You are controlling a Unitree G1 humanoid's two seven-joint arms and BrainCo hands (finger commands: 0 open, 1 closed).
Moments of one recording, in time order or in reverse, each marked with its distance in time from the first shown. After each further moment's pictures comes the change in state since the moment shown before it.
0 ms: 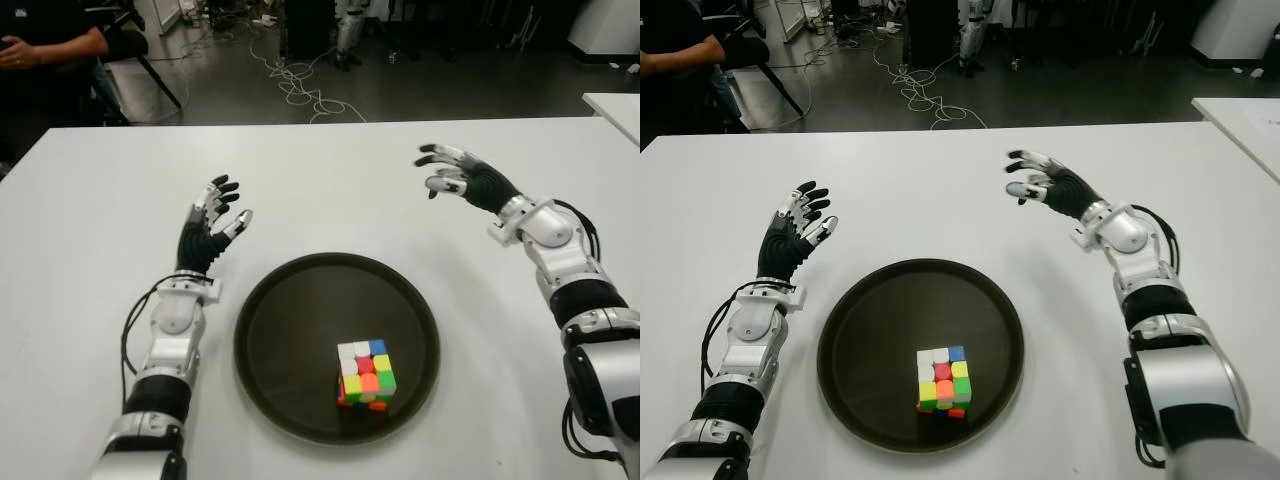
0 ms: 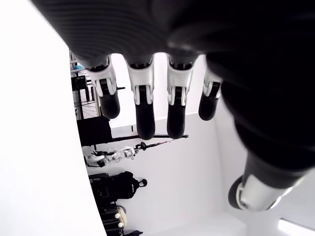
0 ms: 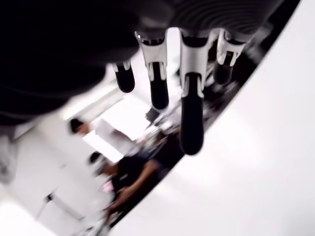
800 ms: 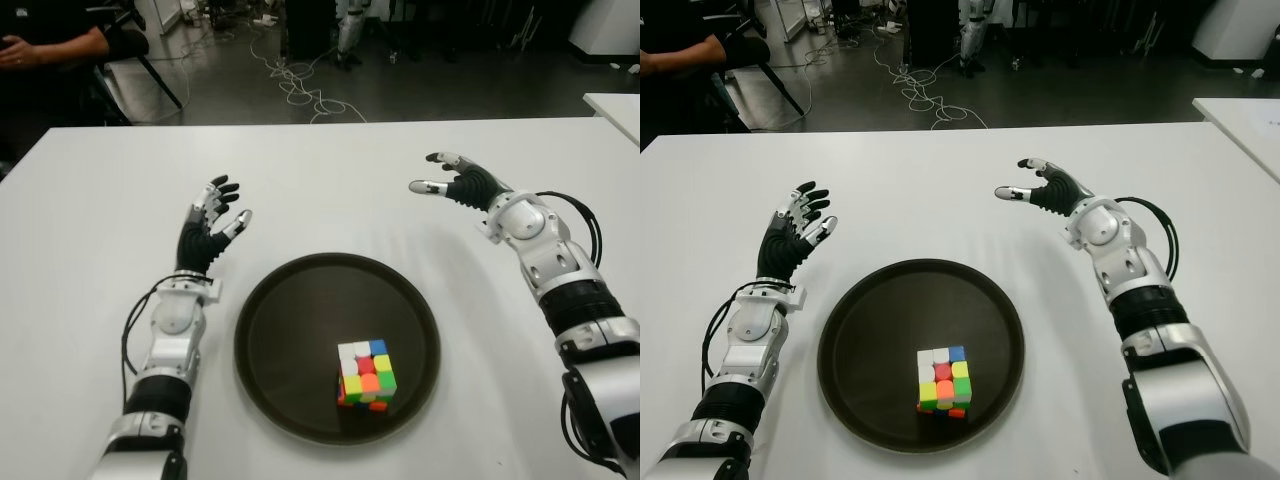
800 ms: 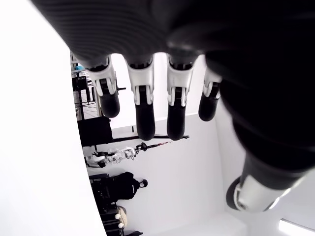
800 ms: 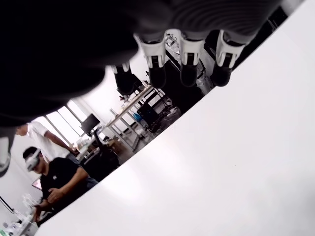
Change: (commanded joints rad) left arm -0.003 -0.008 0.004 0.004 -0.019 -0.004 -0.012; right arm 0.067 -0.017 0.090 -0.372 -0.160 0.432 -0.065
